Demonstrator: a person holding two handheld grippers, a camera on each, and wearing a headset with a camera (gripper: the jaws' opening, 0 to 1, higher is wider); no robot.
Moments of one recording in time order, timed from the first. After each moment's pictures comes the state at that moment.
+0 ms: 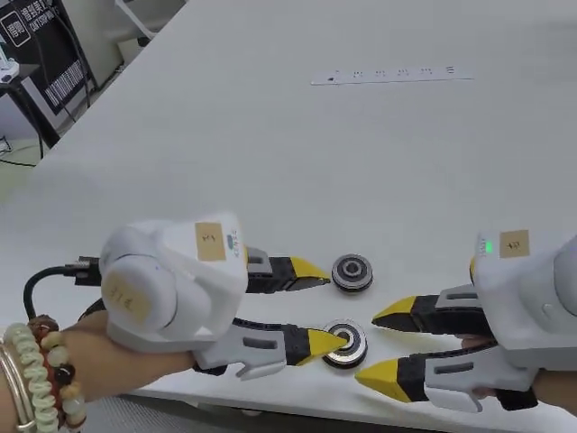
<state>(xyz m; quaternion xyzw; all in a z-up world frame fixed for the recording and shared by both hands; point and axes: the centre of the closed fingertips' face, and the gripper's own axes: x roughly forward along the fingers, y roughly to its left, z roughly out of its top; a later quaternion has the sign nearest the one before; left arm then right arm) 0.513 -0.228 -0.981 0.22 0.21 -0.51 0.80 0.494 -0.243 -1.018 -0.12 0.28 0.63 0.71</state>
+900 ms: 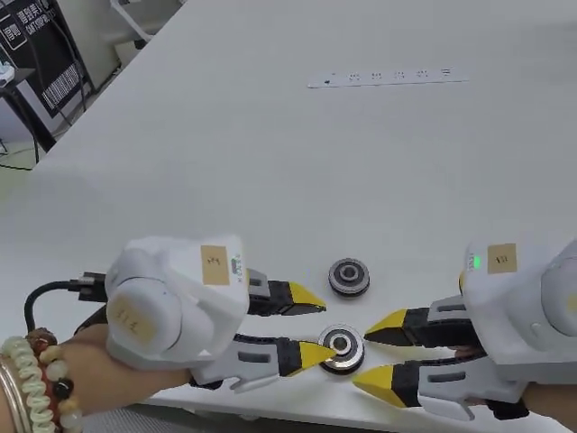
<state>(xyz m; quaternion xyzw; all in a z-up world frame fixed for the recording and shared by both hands) 0.507 -0.226 -0.996 0.24 0.23 -0.52 0.79 0.491 -0.240 -1.022 -0.14 0.27 0.64 0.70</state>
